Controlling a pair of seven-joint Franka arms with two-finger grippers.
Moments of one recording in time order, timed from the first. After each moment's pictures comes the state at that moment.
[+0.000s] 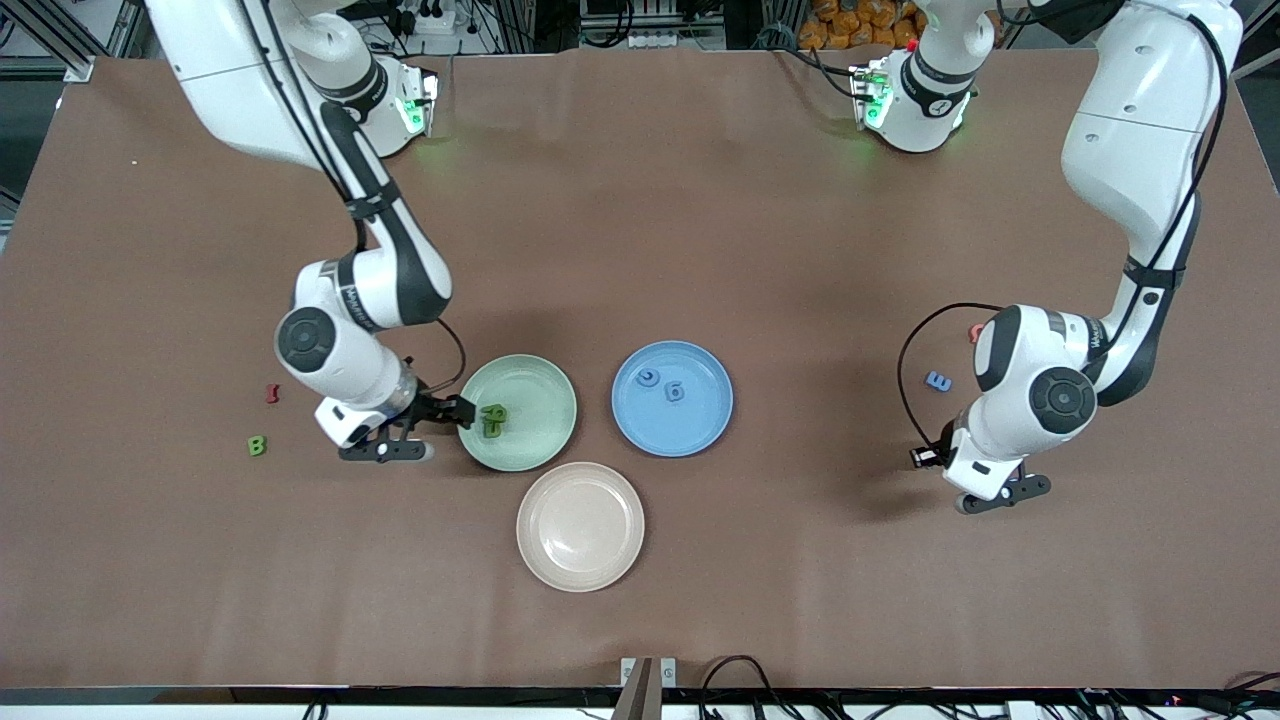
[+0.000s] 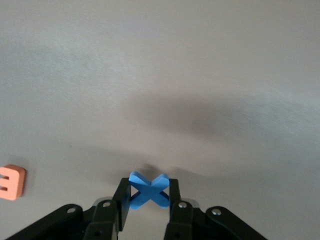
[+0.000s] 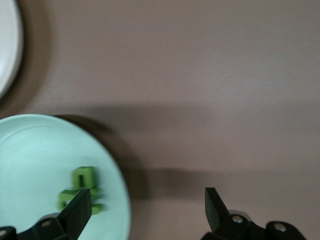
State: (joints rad) left arm 0.06 0.68 -0.22 -1.70 0.22 2.36 -0.51; right arm 0.34 0.53 -0.08 -1.87 0.20 2.46 0.12
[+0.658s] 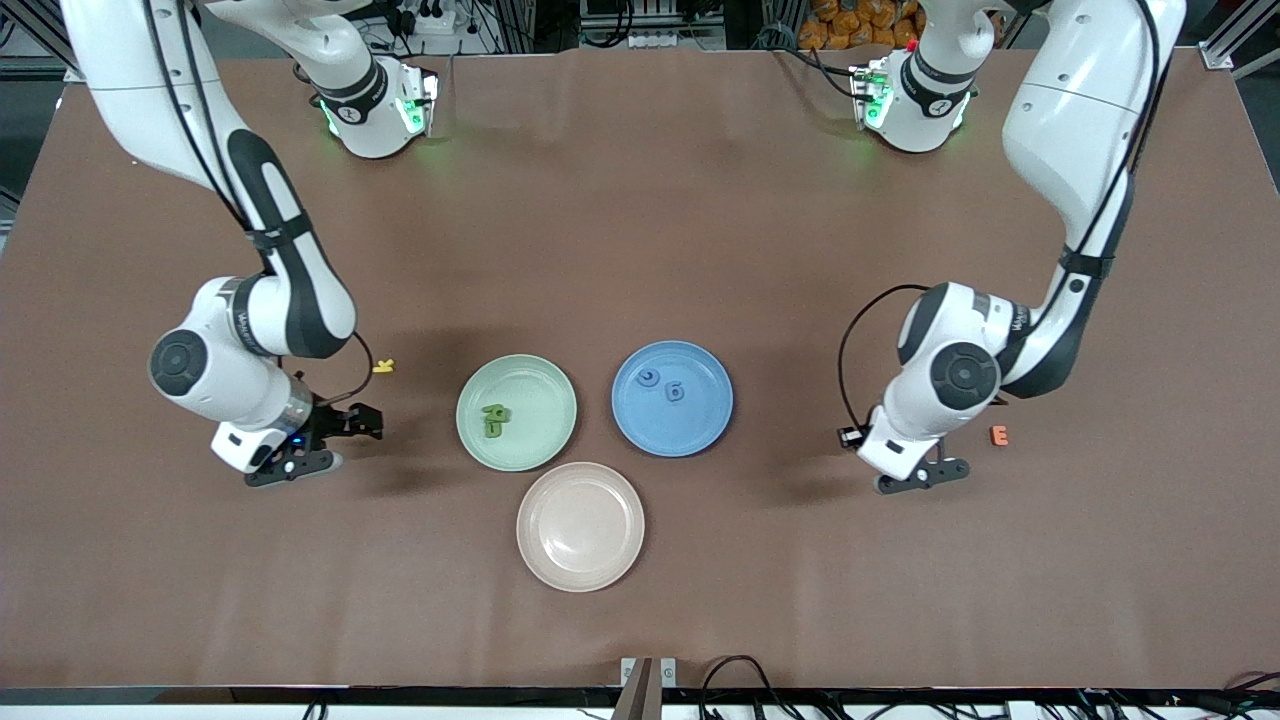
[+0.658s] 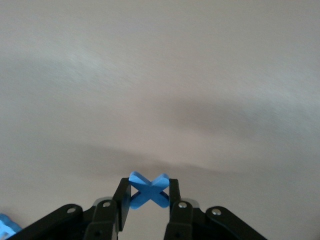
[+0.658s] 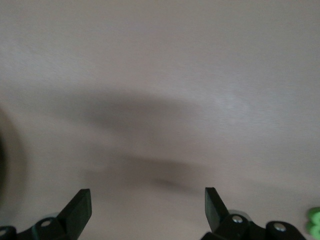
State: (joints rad) left arm -0.11 0.65 -0.23 -1.70 0.22 2.31 -0.63; right arm 0.13 0.53 -0.08 -1.87 0.19 2.44 -0.32
